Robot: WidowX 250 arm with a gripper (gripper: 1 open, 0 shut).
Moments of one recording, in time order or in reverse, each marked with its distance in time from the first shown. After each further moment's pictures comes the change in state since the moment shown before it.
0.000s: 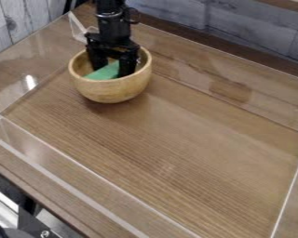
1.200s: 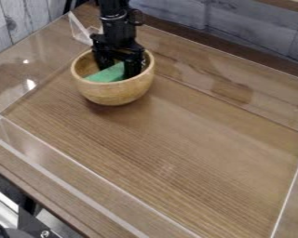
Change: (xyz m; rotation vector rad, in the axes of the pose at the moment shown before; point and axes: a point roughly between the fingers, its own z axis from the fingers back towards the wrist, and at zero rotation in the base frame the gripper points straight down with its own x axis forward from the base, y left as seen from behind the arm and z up) arm -0.009 -0.024 -0.004 -0.065 0.011 -0.047
